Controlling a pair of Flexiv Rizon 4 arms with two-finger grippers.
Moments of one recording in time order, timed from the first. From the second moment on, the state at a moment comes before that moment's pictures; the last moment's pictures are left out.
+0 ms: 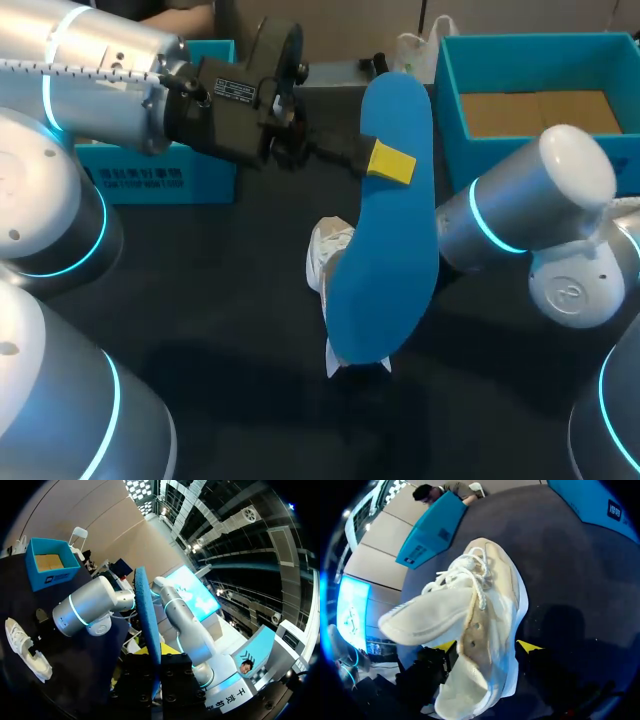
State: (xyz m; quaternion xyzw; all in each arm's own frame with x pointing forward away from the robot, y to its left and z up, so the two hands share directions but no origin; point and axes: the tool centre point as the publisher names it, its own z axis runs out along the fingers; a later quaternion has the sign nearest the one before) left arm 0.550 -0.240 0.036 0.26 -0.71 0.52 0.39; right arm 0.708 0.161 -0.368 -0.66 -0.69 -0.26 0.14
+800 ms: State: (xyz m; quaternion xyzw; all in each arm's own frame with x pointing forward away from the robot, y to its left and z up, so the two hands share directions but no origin) left arm 0.550 -0.240 0.036 0.26 -0.71 0.52 0.39; right arm 0.693 0.137 -0.299 -0.60 -0.66 -0.36 0.27
